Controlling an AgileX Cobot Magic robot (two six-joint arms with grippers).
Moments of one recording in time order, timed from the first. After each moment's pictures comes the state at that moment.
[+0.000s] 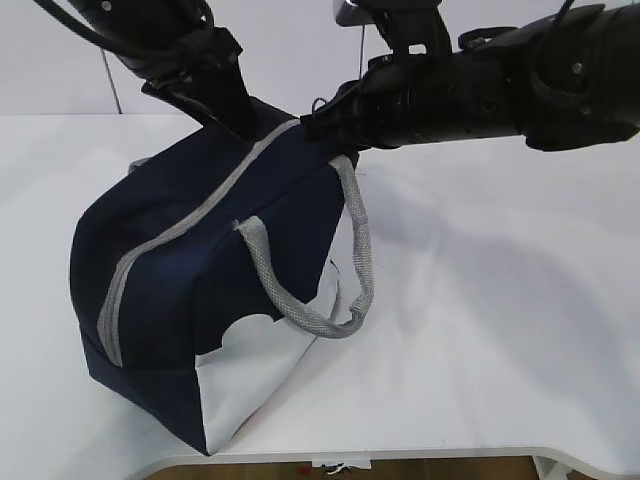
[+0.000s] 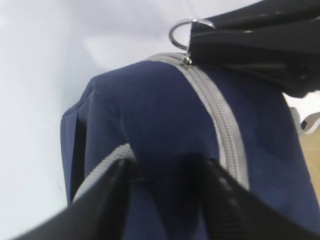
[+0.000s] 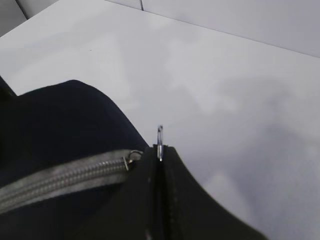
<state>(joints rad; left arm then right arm) -0.38 1.89 -1.79 -0.47 1.19 0.38 0.45 1.75 -1.22 -1.71 -0.10 1.73</state>
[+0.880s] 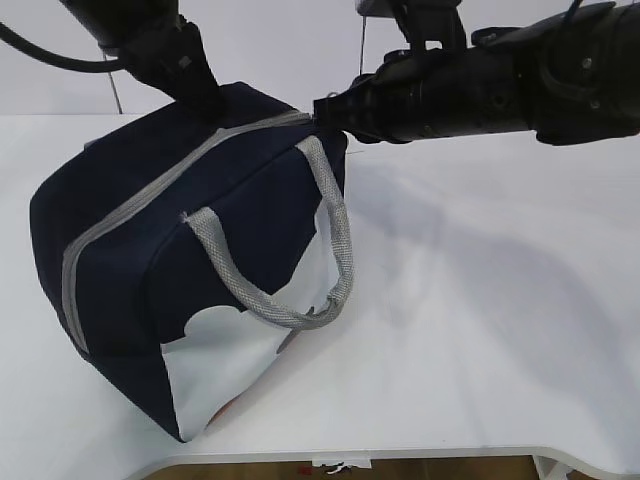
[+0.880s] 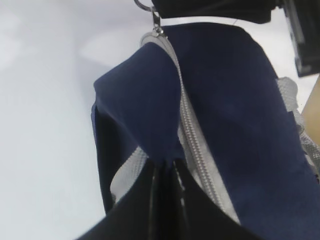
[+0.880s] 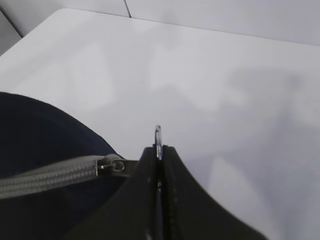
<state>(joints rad) -0.38 1.83 -1.79 -0.40 1.24 0.64 0.41 1.76 -1.22 -1.71 -0.10 1.82</state>
